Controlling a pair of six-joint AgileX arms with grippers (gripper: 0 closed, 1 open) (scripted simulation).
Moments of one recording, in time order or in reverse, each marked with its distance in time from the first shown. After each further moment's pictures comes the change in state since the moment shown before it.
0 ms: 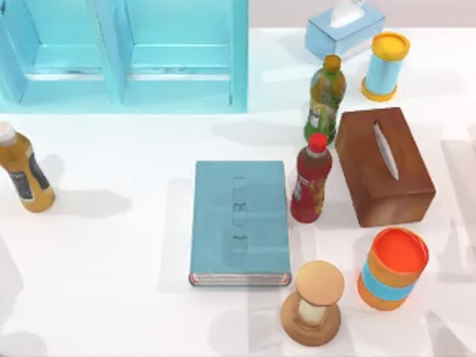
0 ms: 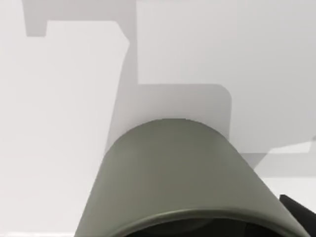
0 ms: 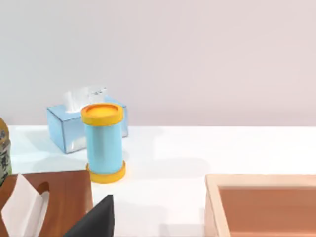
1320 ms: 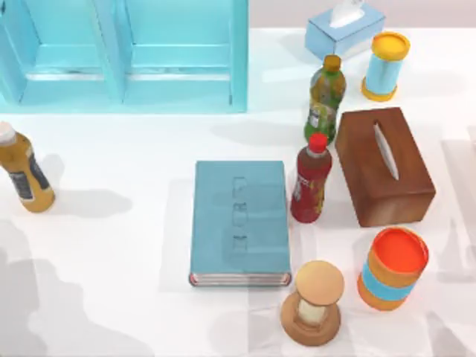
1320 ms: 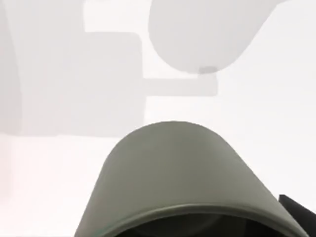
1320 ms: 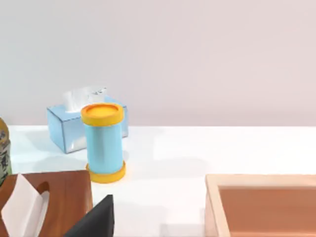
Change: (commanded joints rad) left arm -0.192 -0.109 0.206 -0.291 0.024 -0.261; right arm 0.000 0.000 0.000 0.000 0.000 0.000
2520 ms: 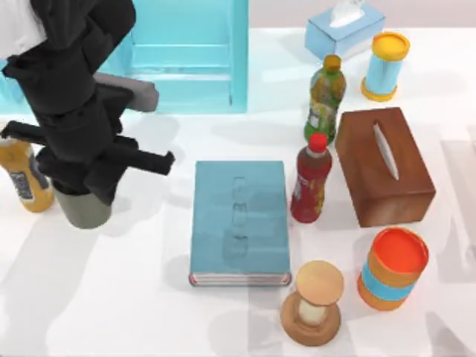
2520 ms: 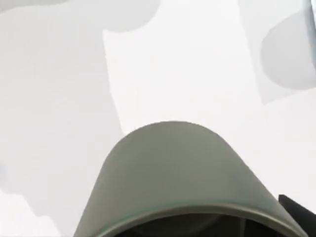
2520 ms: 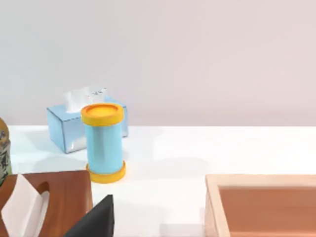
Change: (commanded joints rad) left arm -0.953 0.108 0.267 -0.190 0.042 -2.116; right arm 0.000 0.000 0.000 0.000 0.000 0.000
